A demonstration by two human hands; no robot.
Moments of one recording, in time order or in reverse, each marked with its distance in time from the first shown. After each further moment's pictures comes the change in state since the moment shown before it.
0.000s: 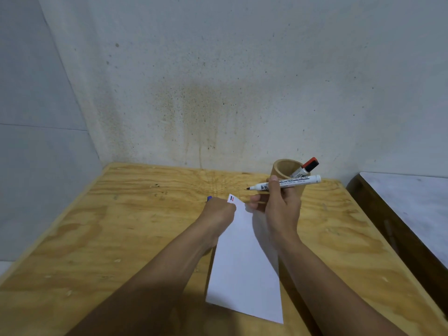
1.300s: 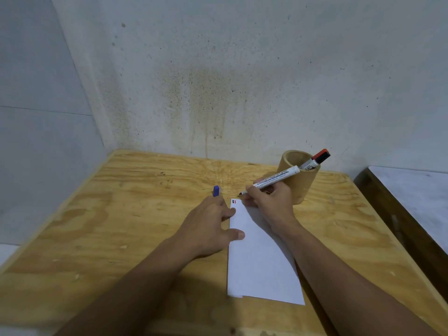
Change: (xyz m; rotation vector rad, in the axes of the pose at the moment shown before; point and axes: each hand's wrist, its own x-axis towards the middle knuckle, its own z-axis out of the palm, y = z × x) left_hand -0.013 -0.043 -0.034 0.872 -0.005 0.678; right_hand 0.020 0.034 -0.004 -0.345 -0.229 0.022
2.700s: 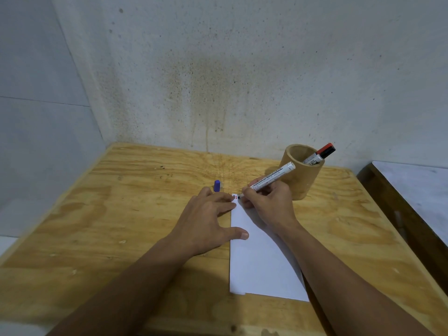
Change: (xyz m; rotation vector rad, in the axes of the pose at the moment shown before) left_hand -0.006 -0.008 0.003 0.029 0.092 0.069; right_hand -0.008 0.005 -0.001 -0.261 -0.036 -0.119
